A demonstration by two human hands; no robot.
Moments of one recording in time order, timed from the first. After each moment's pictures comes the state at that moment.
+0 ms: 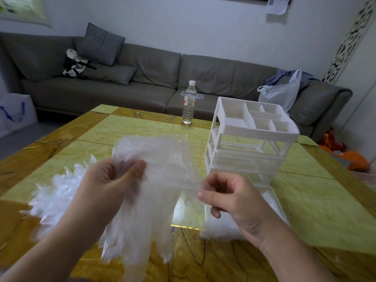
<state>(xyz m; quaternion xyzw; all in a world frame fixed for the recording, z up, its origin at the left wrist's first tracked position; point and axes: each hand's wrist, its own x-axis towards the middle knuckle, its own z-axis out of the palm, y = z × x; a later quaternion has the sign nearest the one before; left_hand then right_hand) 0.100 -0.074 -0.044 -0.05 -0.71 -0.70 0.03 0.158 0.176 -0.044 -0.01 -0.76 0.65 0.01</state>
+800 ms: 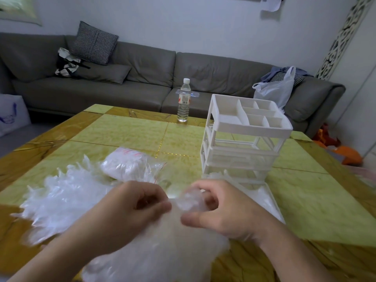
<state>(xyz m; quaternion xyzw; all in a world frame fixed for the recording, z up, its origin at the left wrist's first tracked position) 0.109 -0.063 -0.055 -0.30 -0.82 -0.48 -0.10 0.165 0.171 -0.040 -0.01 -0.90 0.44 -0.08</state>
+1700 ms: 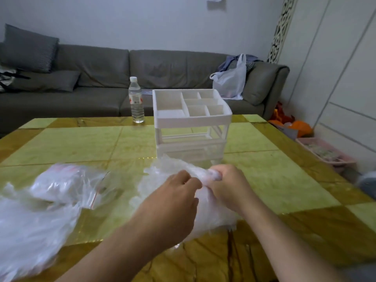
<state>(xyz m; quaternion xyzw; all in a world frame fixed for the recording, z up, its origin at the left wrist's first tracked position) 0.134 0.110 -0.058 -0.46 -0.86 -0.22 0.06 0.165 0.306 -0.086 -0.20 -0.88 0.40 0.15</state>
